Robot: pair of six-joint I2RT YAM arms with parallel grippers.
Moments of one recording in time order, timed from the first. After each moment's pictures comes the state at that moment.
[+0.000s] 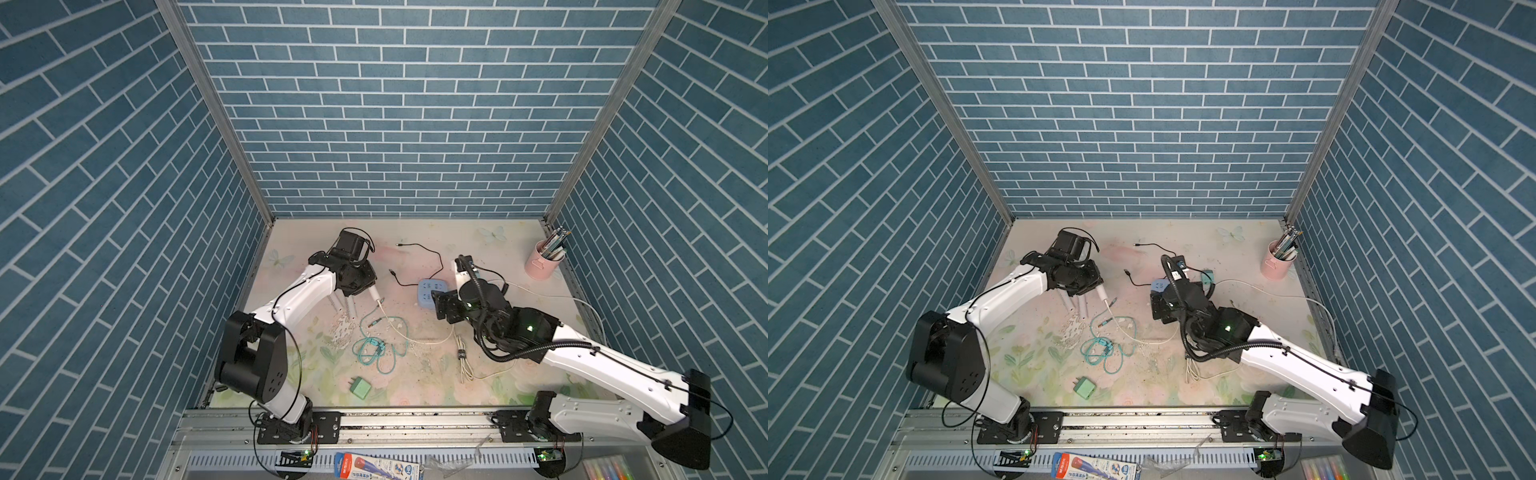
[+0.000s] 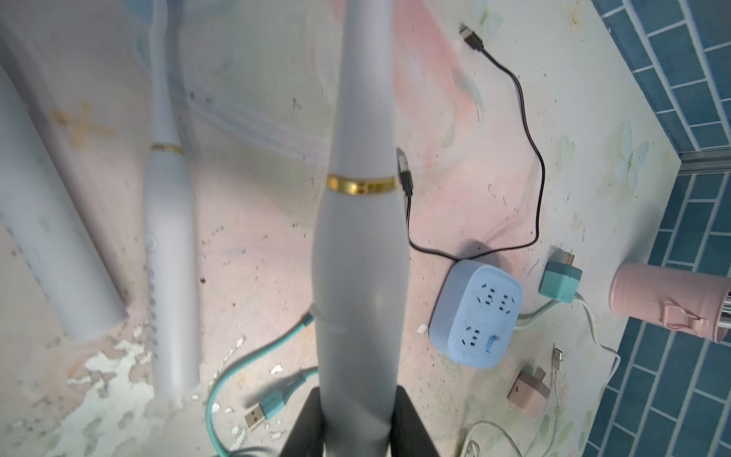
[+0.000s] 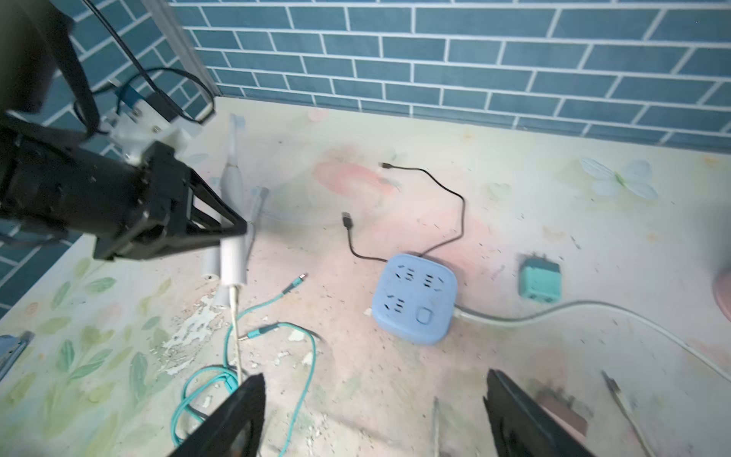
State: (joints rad) left arm -0.35 1.64 1.28 -0.69 0.17 -0.78; right arm 1.03 1.06 0.97 -0.54 0.48 0.48
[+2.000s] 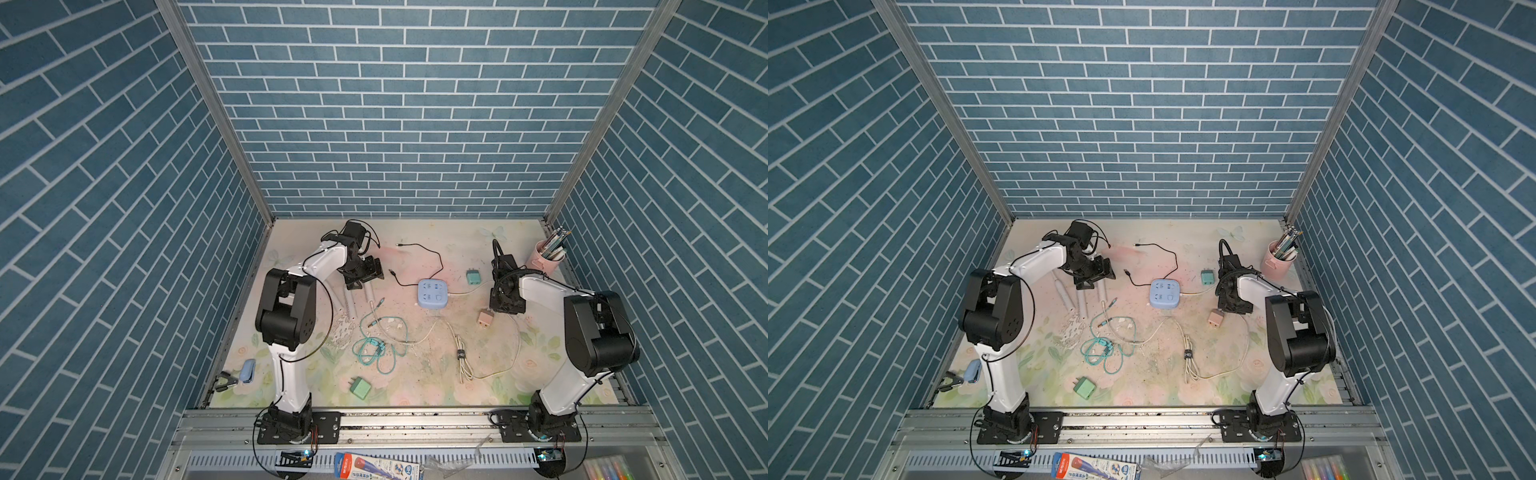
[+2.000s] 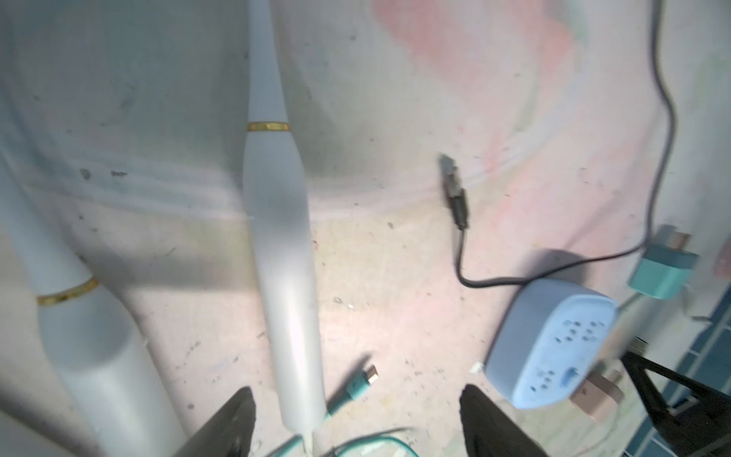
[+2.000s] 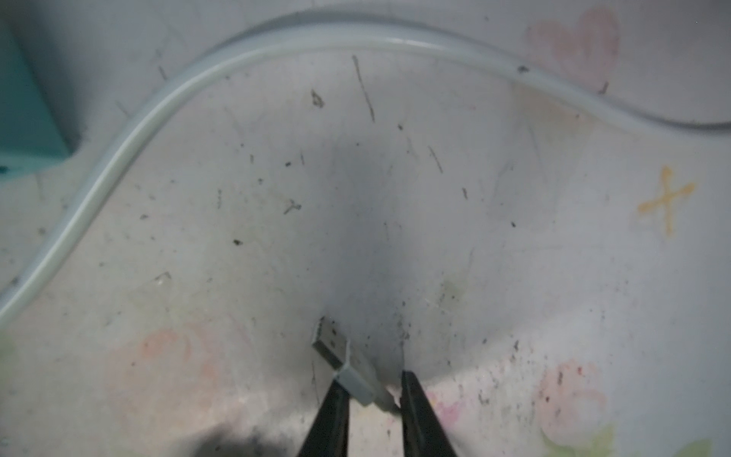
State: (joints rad) left arm -0.28 1.93 1.50 -0.80 0.32 -0.57; right arm 0.23 1.71 0.98 -0.61 0.21 0.37
